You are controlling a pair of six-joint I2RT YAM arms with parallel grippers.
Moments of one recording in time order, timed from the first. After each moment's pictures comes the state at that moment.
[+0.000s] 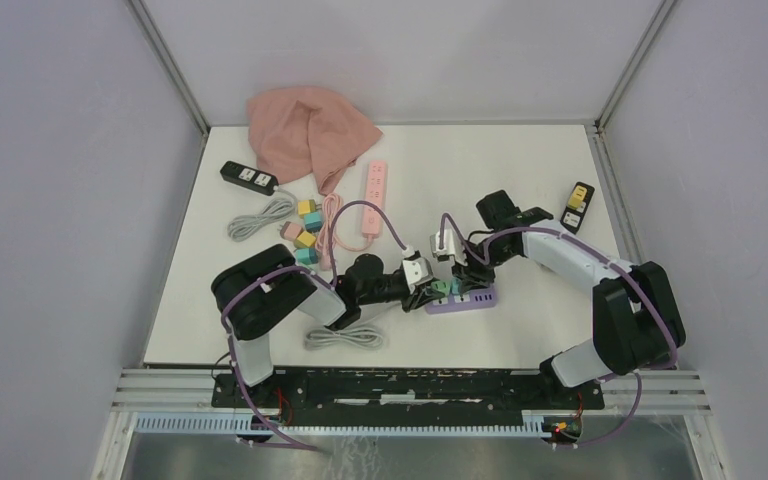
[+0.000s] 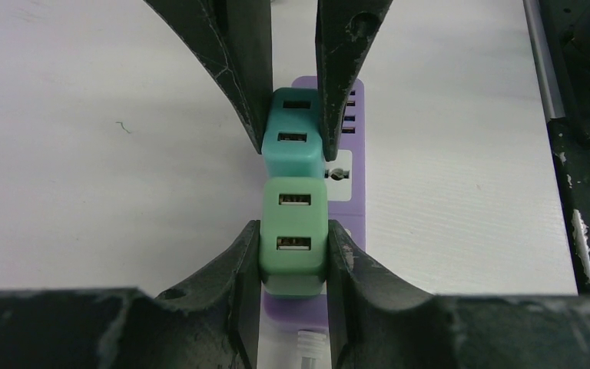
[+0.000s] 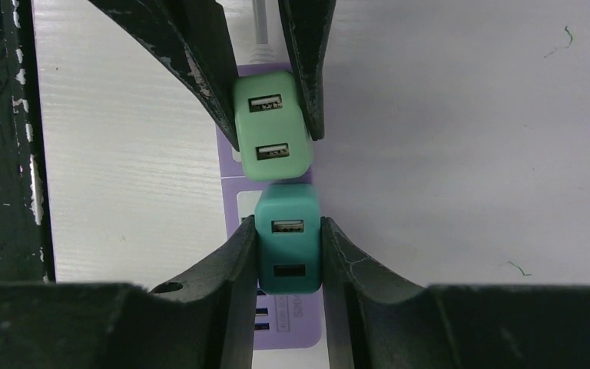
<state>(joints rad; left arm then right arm) -0.91 1.84 0.54 1.12 0.45 0.12 0.41 1.49 0.95 -0.78 -0.65 -1.10</state>
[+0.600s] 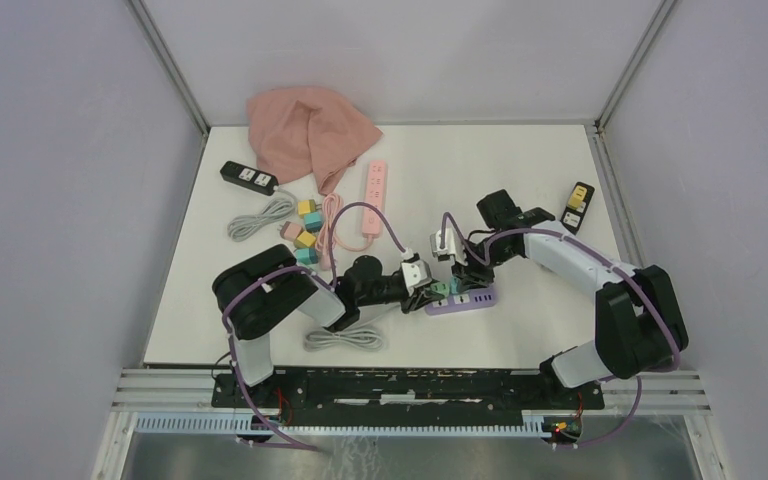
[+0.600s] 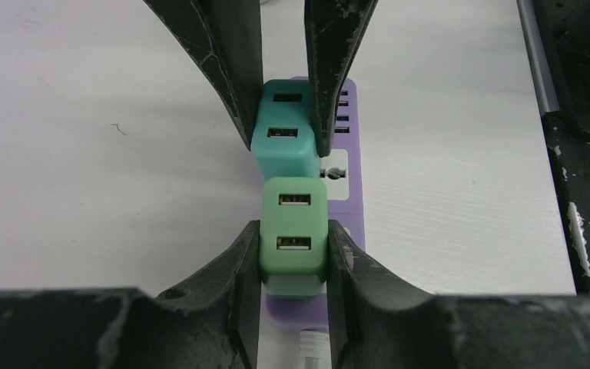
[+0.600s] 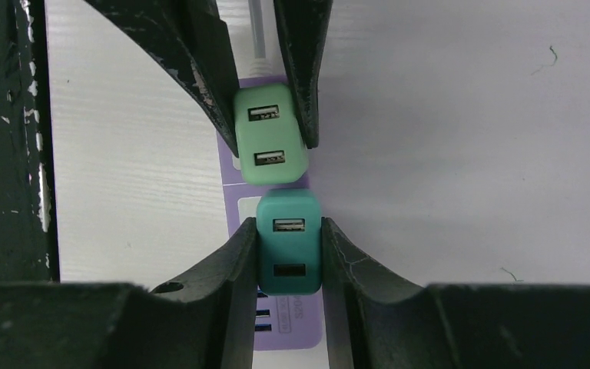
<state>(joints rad) -0.91 1.85 0.53 1.14 0.46 0.13 0.42 1.48 0.95 -0.80 -0.68 -1.14</state>
